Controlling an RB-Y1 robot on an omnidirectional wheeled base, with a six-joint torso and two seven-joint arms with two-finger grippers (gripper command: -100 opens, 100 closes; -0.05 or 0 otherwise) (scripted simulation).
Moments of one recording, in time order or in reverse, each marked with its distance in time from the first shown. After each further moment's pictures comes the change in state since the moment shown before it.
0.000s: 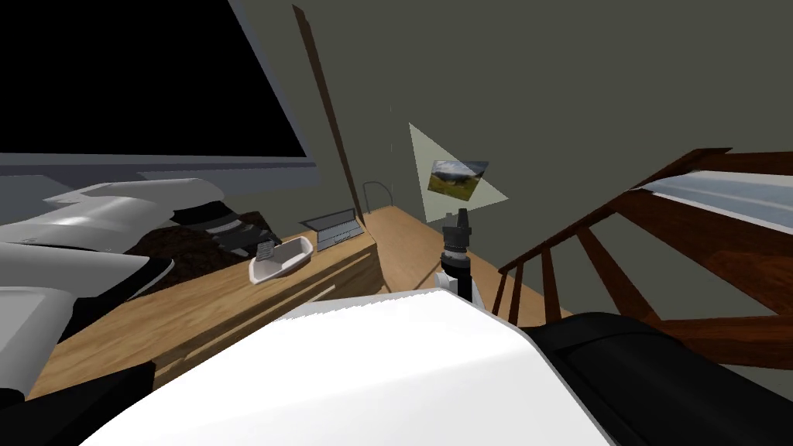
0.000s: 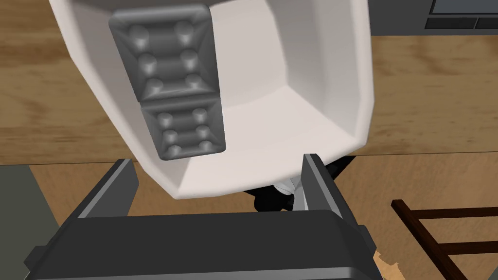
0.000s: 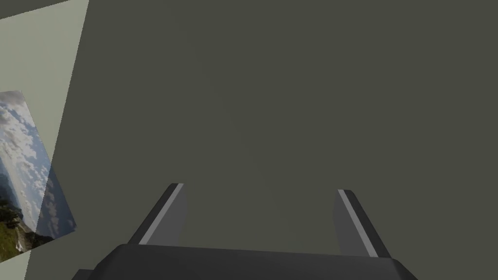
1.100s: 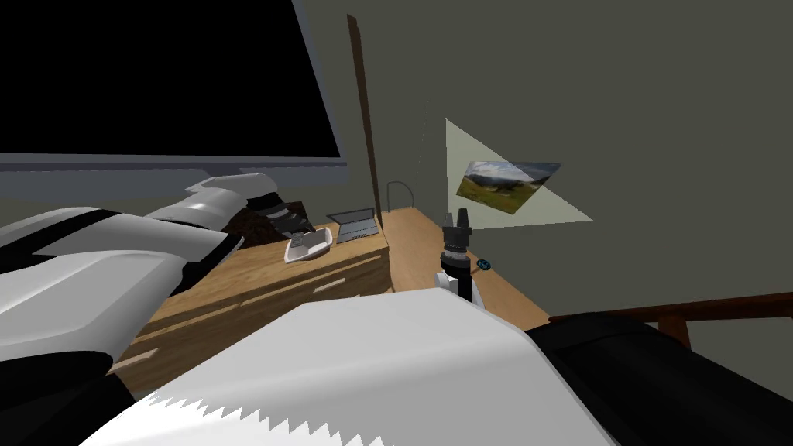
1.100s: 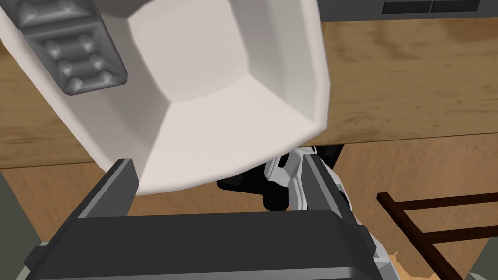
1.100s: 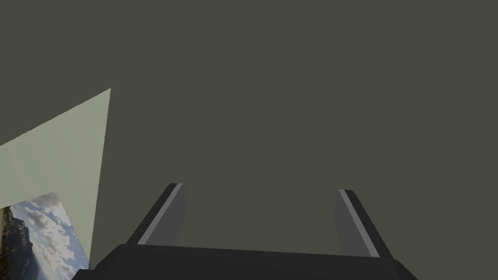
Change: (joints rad) left arm -0.176 -0.253 0.046 0.045 -0.123 0.036 -0.074; right arm 0.000 0.000 0.000 0.000 0.000 0.000 0.000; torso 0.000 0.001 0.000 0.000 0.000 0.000
